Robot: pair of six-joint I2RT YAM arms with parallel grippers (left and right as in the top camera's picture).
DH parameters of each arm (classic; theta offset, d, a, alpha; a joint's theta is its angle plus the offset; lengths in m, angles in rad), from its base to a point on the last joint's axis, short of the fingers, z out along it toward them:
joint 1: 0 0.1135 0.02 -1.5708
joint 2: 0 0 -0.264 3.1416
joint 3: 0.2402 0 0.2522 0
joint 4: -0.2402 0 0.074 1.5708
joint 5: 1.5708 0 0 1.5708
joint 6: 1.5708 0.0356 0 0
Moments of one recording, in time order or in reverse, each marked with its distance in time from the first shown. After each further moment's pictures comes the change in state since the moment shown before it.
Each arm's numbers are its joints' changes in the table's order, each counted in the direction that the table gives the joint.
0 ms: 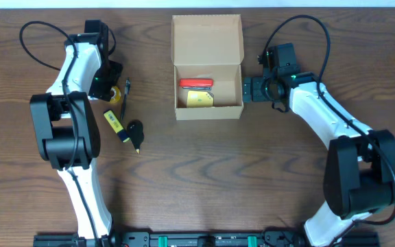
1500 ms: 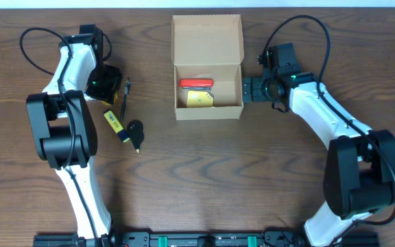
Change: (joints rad) left arm 0.032 0.016 0.001 -0.086 0.130 0.041; right arm 0.000 0.000 0.000 0.001 0.000 0.000
